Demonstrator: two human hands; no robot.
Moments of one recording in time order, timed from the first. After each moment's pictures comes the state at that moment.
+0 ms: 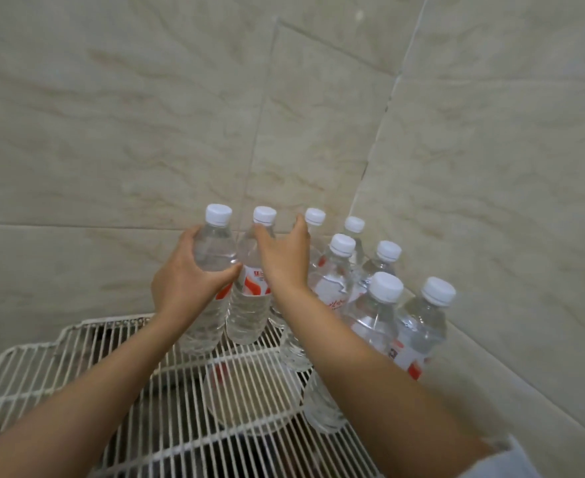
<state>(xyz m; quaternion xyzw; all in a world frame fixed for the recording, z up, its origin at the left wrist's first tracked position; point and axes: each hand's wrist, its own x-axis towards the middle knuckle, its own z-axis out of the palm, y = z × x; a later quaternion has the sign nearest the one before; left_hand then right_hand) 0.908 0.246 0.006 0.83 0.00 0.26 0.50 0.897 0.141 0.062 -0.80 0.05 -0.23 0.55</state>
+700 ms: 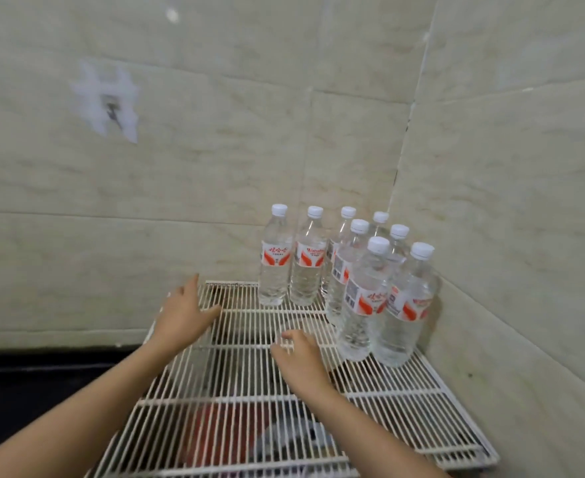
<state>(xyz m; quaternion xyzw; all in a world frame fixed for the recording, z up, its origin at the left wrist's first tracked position) 0.739 0.313 -0.020 0.92 0.11 0.15 0.35 0.715 0.120 -0.043 -0.90 -0.08 0.02 0.43</state>
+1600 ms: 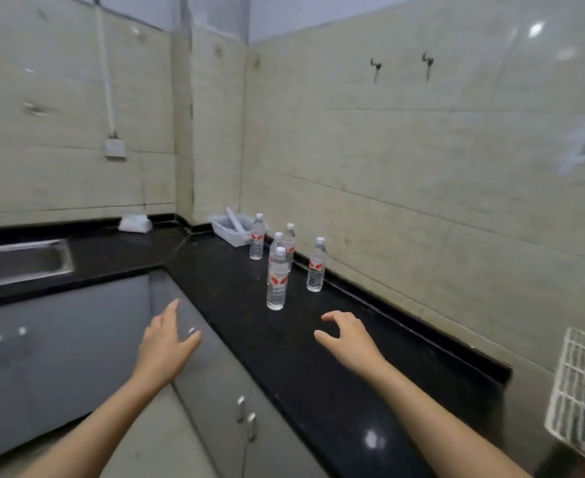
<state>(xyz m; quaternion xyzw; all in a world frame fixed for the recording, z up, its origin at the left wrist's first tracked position) 0.140 0.605 -0.098 0.71 0.56 0.34 0.25 0.399 0.491 -0.064 -0.77 -0.55 0.11 0.29</state>
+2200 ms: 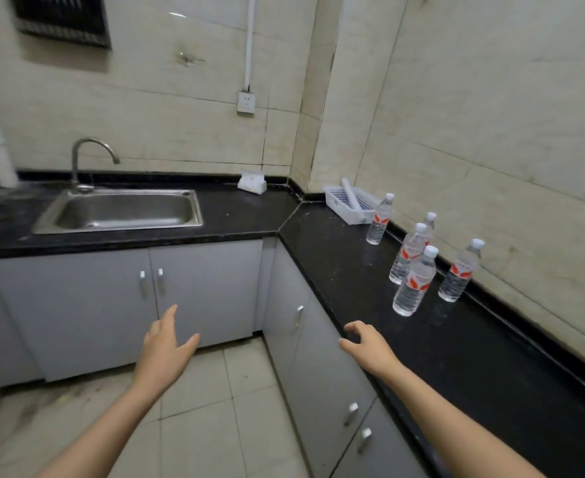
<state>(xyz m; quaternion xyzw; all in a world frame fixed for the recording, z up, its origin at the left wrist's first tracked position) -0.066 0.723 -0.175 0.57 0.70 0.33 0.27 0.257 0.720 -0.157 -0.74 -0.59 0.26 0.19</state>
